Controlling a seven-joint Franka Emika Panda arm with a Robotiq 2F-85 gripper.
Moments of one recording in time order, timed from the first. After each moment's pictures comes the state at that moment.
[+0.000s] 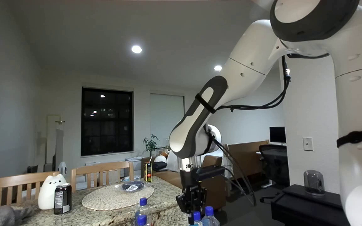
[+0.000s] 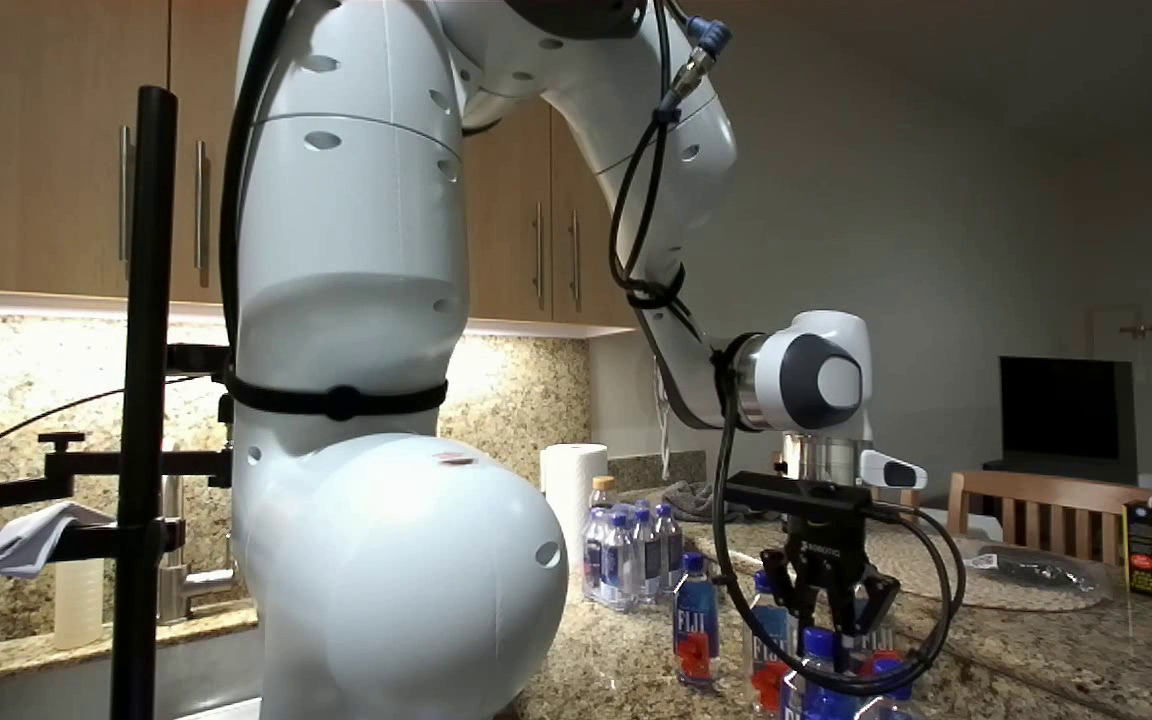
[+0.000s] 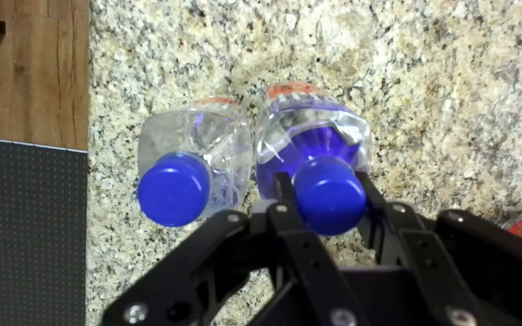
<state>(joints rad) 0.01 -0.04 -0.03 -2.47 0.01 2.34 -0.01</state>
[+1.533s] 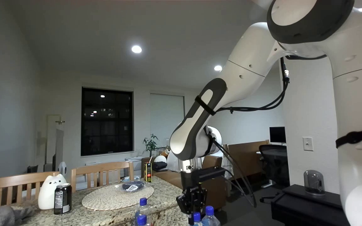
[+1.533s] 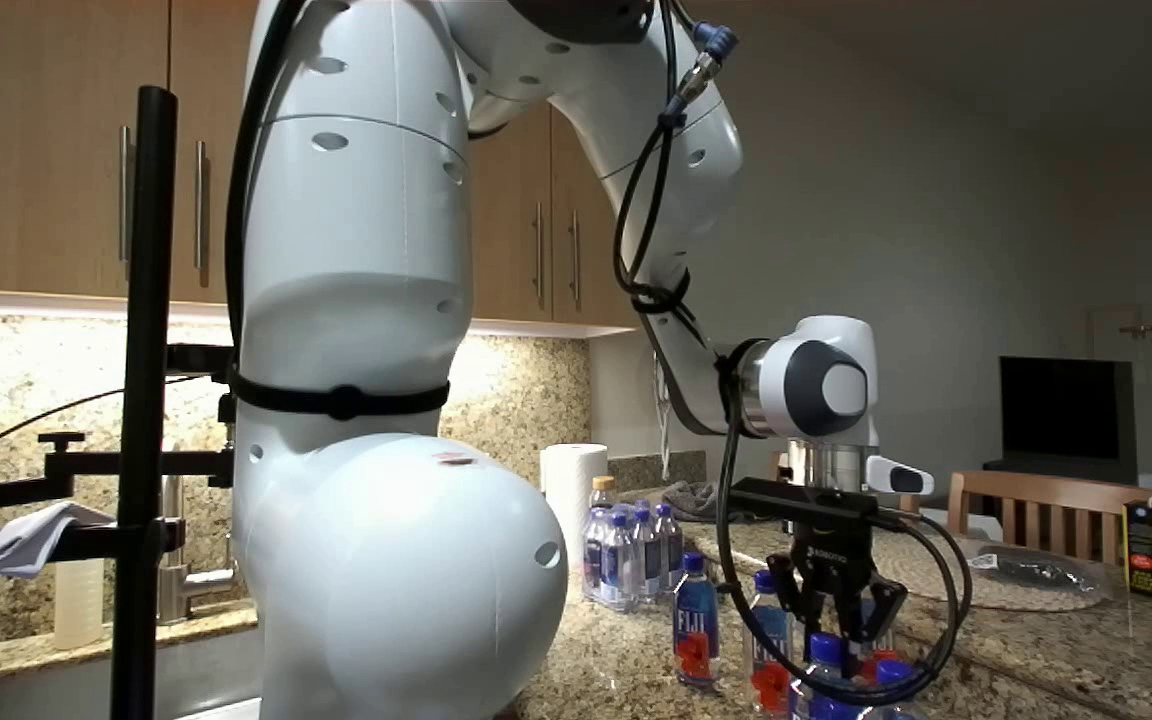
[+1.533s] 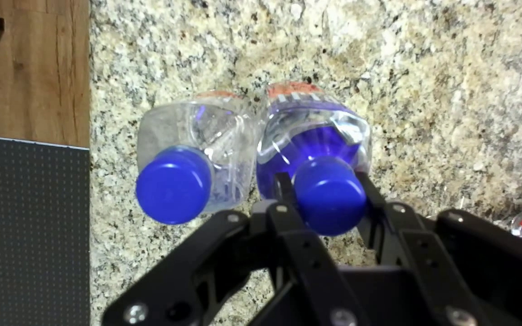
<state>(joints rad) 0.01 -0.02 -0.03 -2.47 0.01 2.37 -0.01</state>
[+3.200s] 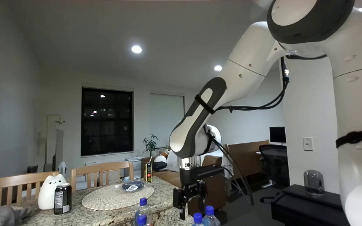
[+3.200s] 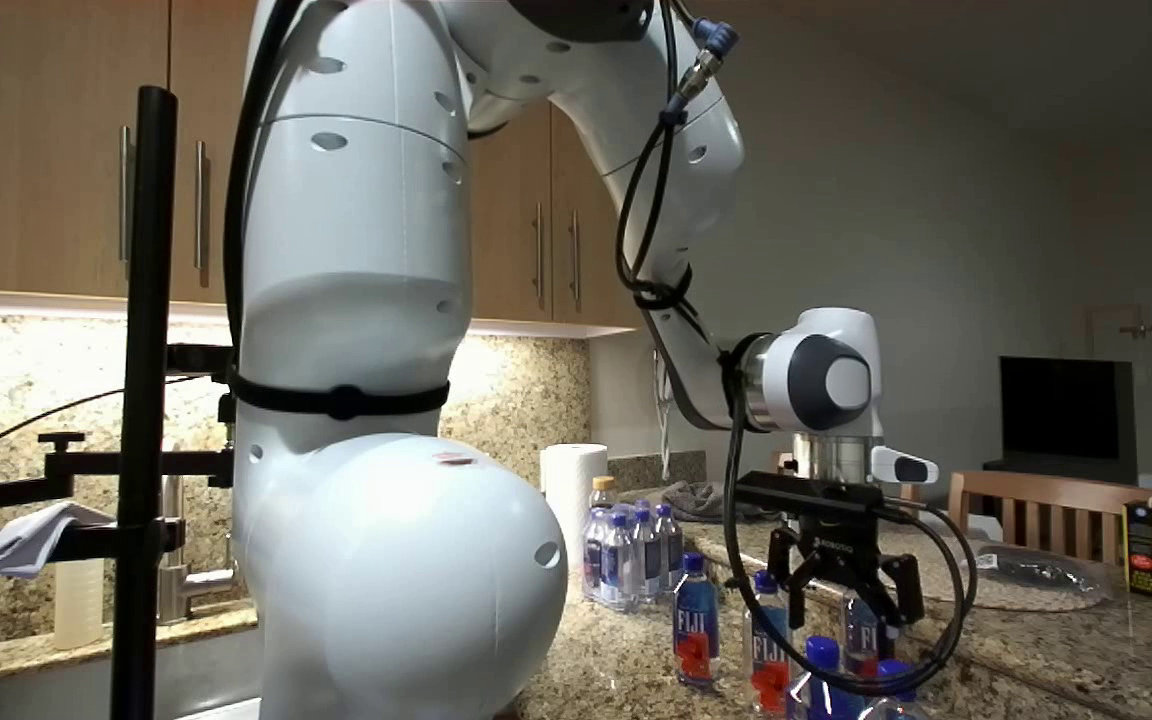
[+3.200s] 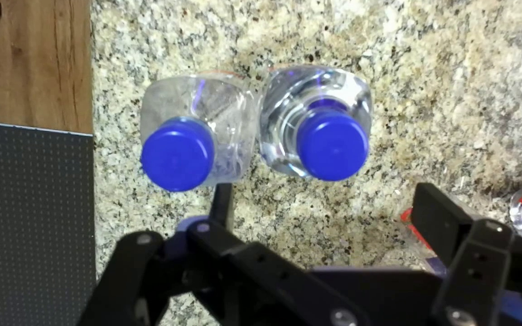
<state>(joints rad) 0.01 -0.03 -0.04 -2.45 0.01 2.39 -0.01</state>
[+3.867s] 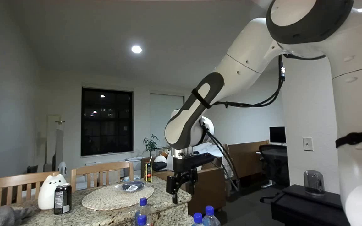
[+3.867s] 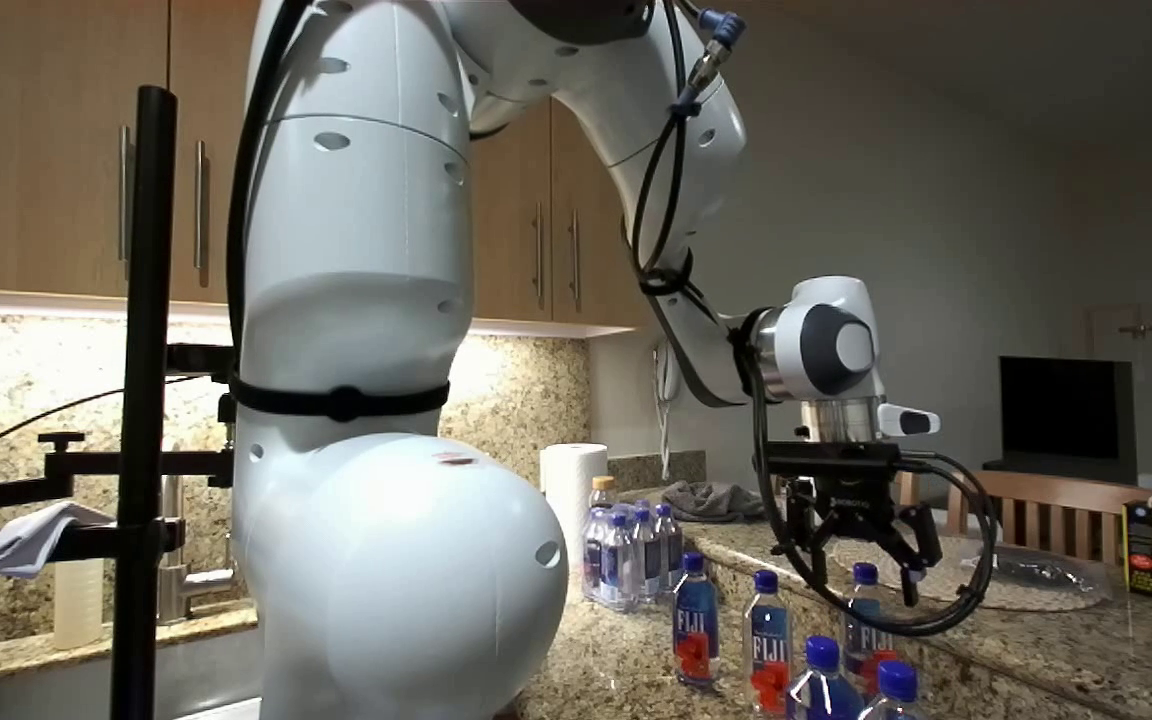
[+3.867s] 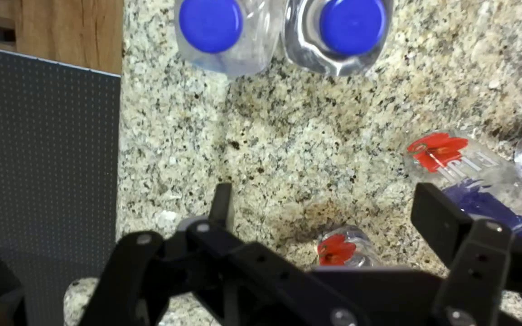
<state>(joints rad) 0.02 -0.02 -0.03 -2.35 -0.08 2.40 -0.01</state>
